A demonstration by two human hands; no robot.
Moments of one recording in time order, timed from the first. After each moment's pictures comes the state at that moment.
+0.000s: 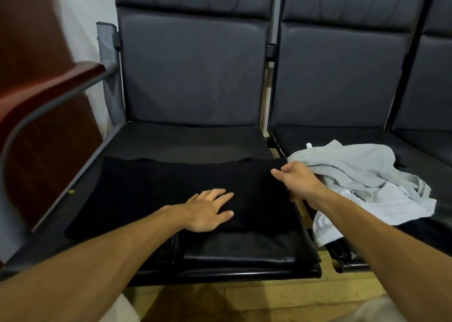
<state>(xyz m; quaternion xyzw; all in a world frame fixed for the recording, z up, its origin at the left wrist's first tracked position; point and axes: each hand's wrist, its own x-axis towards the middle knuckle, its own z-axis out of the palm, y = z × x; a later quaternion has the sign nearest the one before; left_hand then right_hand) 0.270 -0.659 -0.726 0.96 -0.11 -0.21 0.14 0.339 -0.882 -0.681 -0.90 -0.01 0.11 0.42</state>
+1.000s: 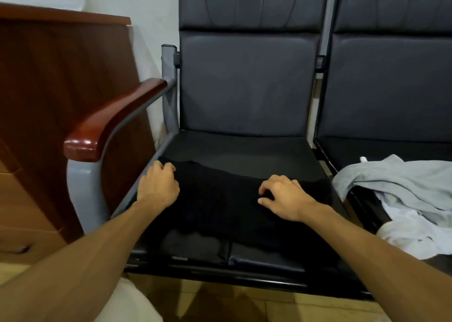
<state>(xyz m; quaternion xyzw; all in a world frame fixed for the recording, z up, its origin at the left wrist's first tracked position) 0.229 -0.502 -0.700 0.96 0.26 0.10 0.08 0.313 -0.772 -0.694 -0.94 -0.33 0.04 0.06</state>
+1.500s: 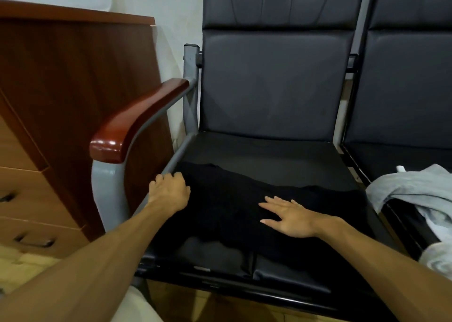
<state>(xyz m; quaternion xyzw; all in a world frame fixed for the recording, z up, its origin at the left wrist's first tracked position) 0.225 -0.482 -0.698 0.95 0.32 -0.01 0.07 0.325 -0.741 -0.730 -0.90 -0.37 0.23 0.05</state>
